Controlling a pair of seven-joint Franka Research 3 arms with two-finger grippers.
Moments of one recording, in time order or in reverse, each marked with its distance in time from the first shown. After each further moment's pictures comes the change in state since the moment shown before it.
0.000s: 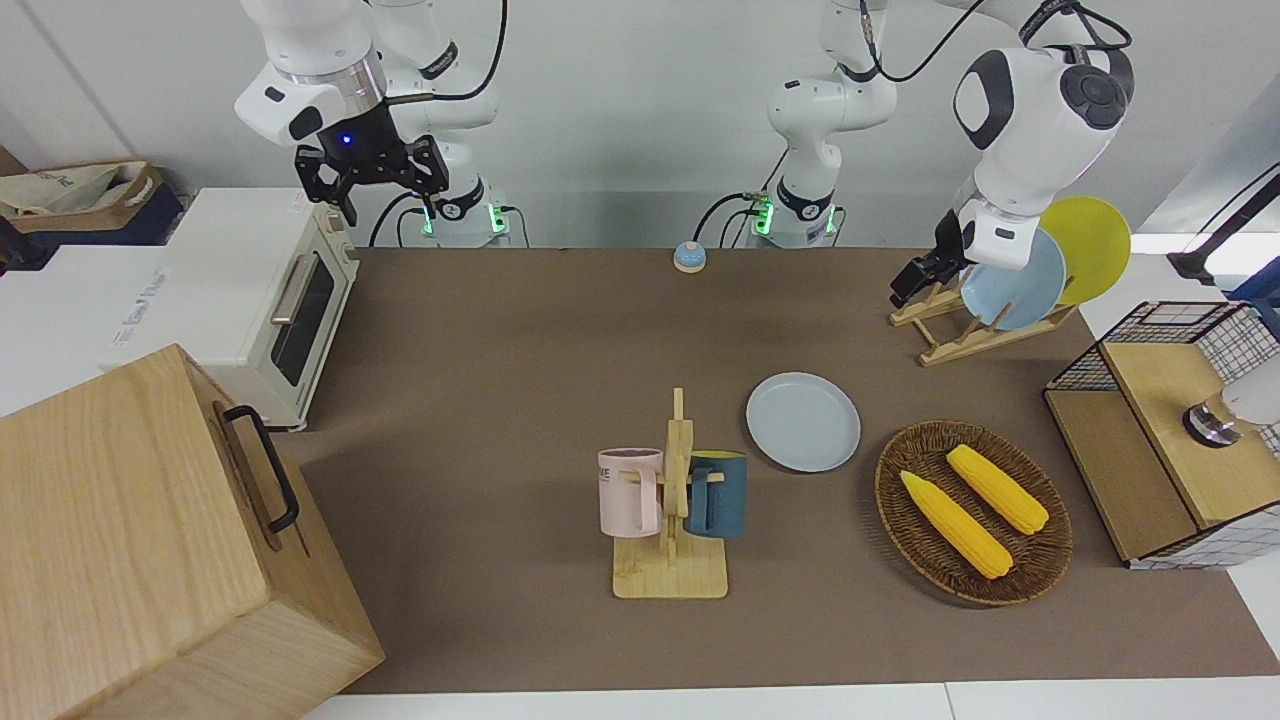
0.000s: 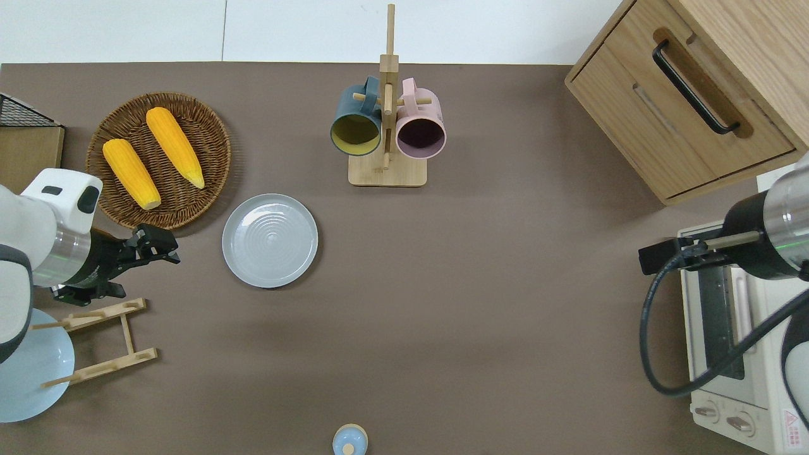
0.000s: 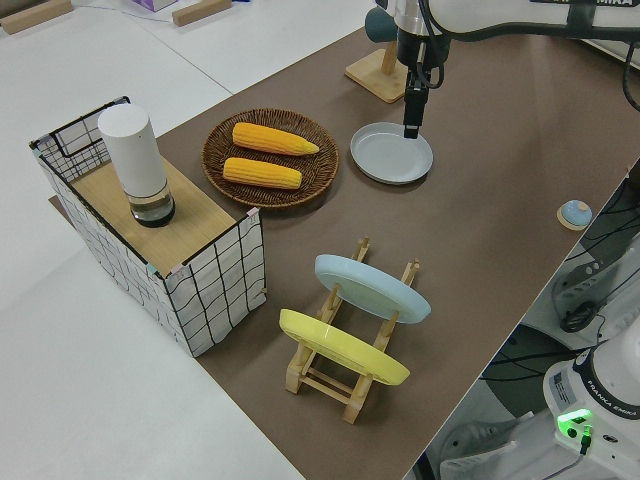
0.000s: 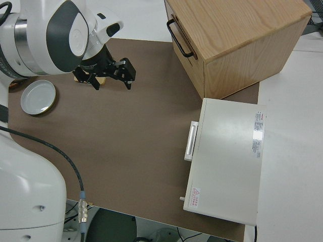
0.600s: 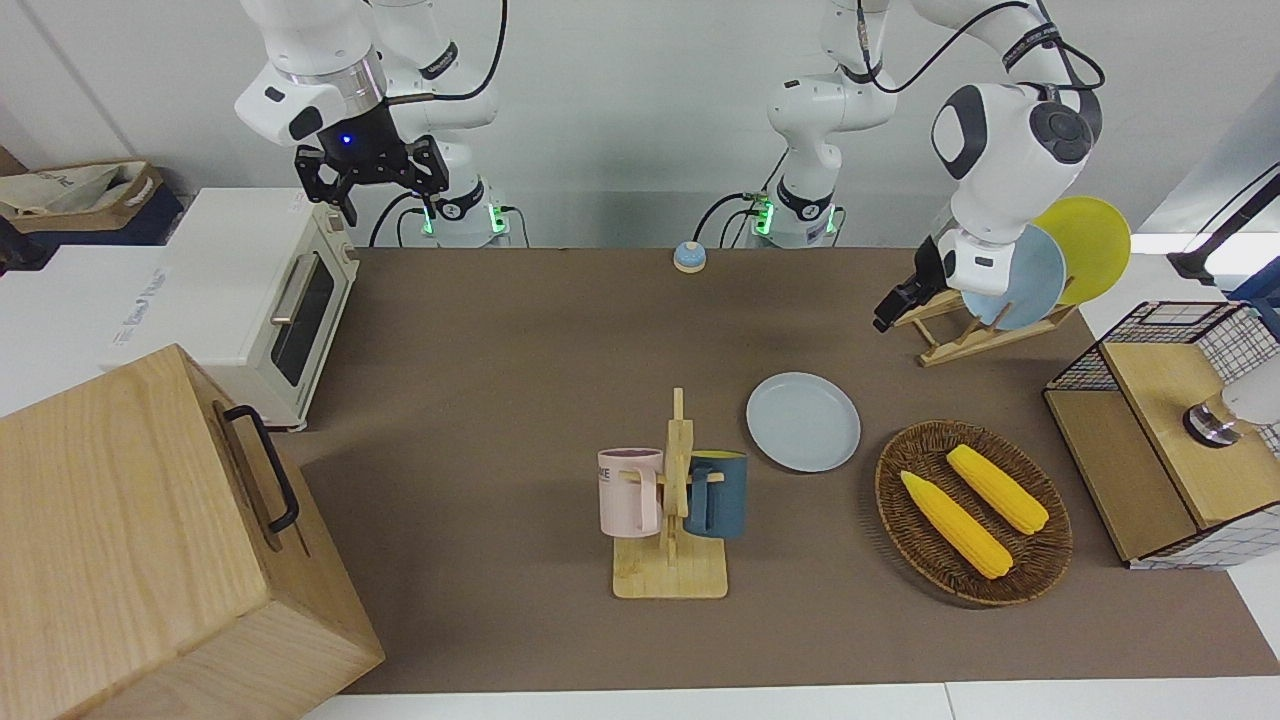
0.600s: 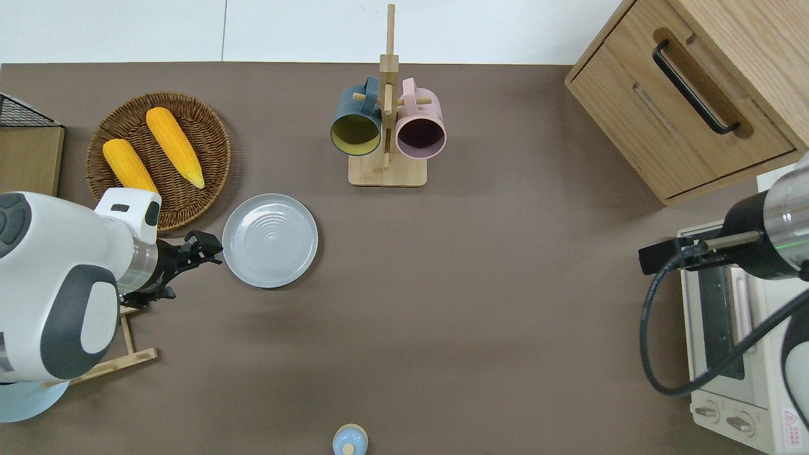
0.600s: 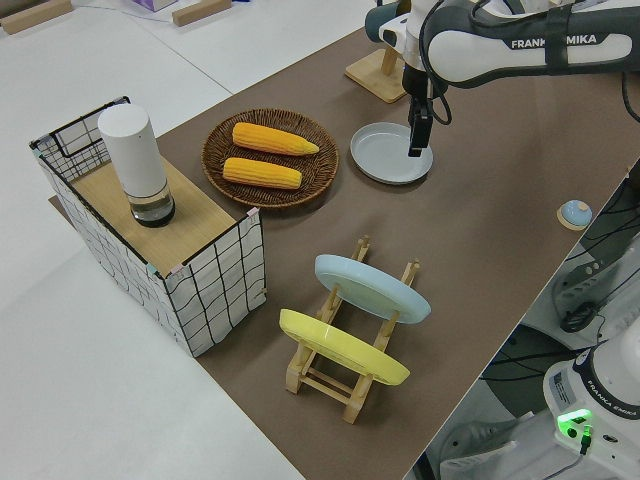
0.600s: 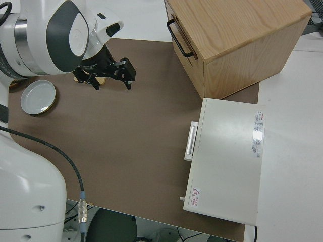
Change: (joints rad) left arm -0.080 0.004 -0.001 -0.176 -0.001 0.236 -0.139; right arm 0.000 0.000 0.000 0.000 0.000 0.000 0.000
